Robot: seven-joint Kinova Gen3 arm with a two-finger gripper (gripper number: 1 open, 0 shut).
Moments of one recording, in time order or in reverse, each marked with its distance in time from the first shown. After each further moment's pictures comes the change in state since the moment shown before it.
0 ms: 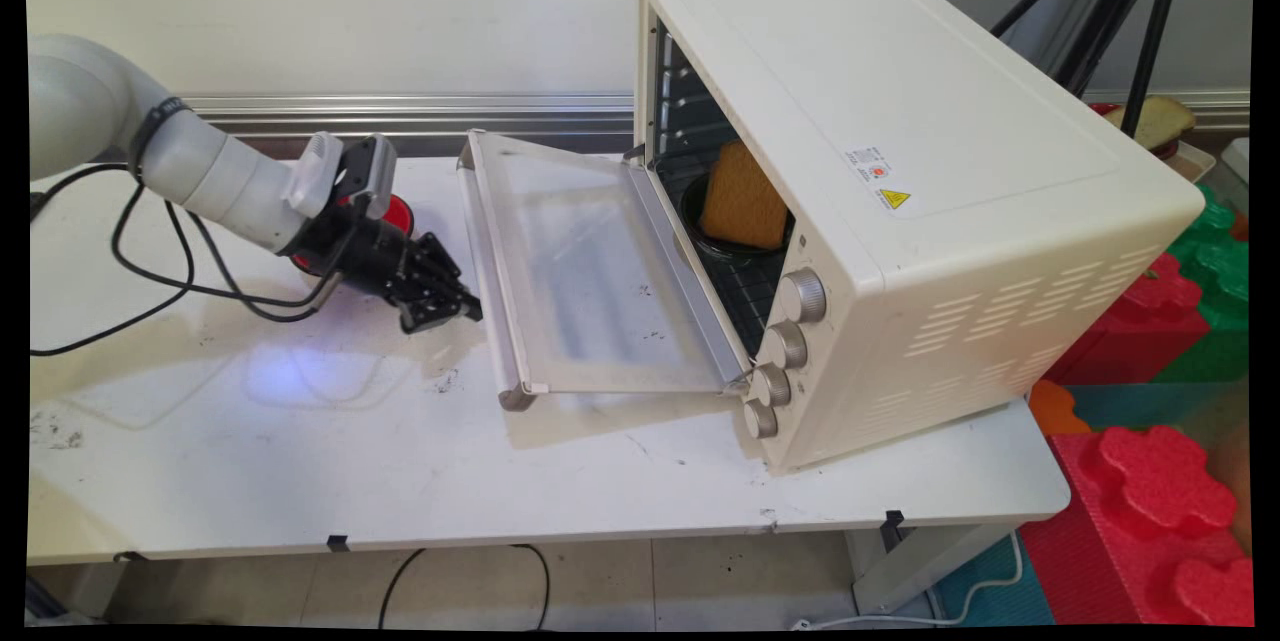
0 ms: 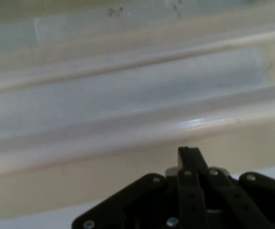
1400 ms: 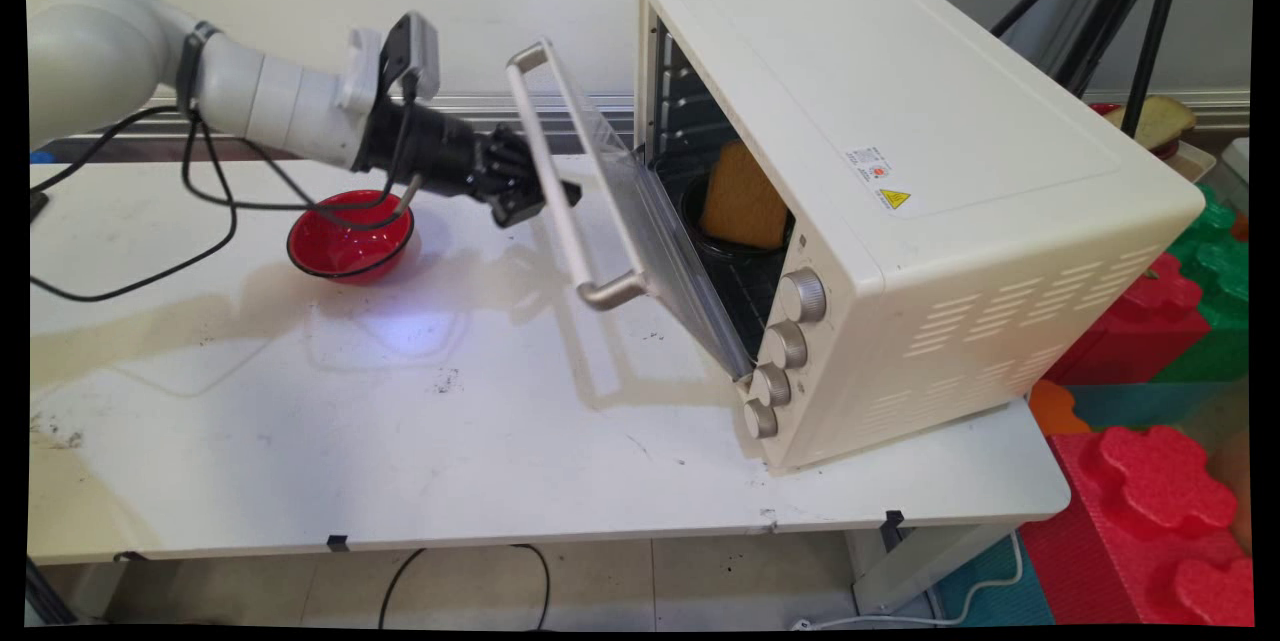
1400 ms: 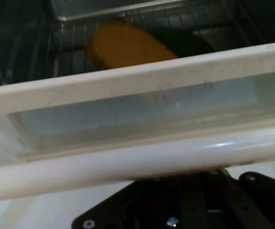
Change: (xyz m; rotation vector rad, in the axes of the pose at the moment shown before) arm 0.082 -0.024 -0.003 0.105 0.308 0.004
